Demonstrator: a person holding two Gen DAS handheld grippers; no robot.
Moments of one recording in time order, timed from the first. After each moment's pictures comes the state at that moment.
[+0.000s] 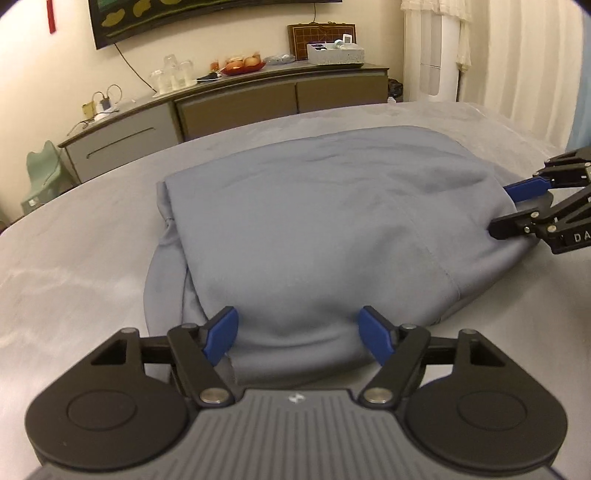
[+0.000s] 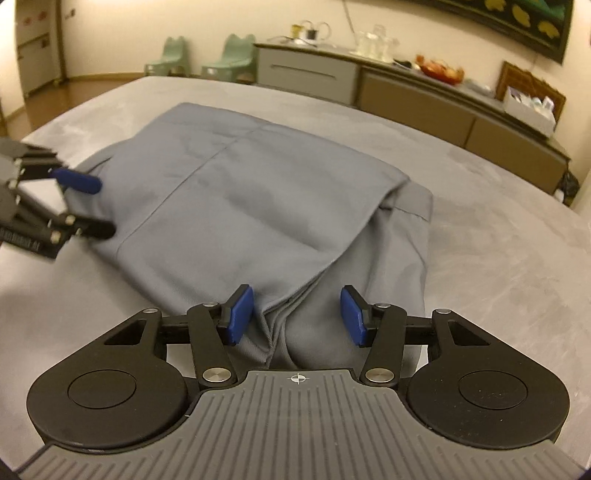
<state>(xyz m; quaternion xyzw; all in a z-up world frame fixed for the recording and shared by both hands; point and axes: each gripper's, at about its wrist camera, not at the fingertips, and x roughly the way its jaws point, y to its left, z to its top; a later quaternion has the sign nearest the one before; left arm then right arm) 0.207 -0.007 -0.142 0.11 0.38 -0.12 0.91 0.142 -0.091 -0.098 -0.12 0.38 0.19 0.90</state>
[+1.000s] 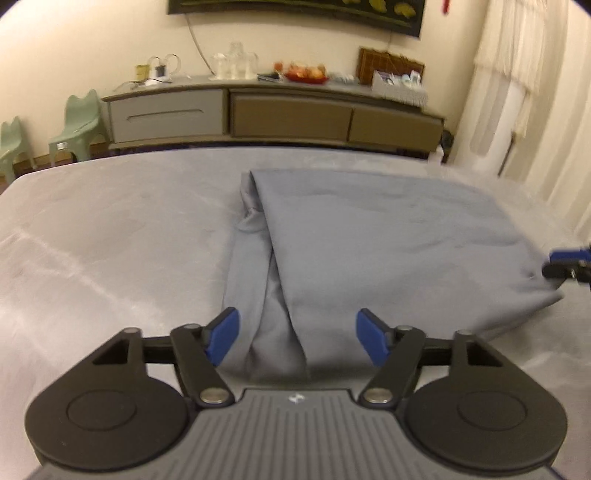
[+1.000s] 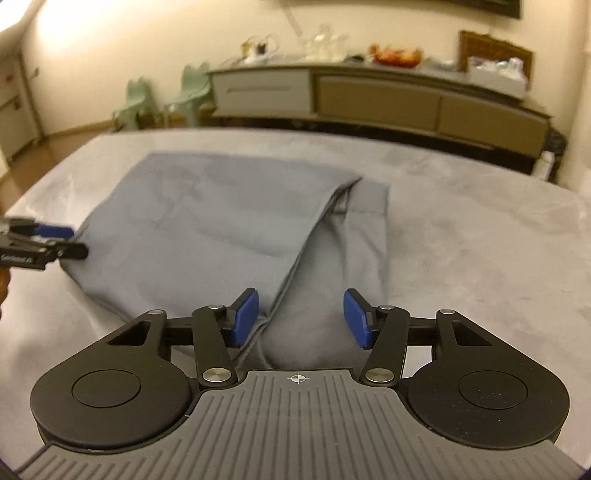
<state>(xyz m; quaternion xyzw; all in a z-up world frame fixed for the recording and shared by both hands) 0.217 0.033 -0.114 -0.02 0.37 -0.06 0.93 0.192 -0.173 -0.083 -0.02 0.37 0.17 0.91</state>
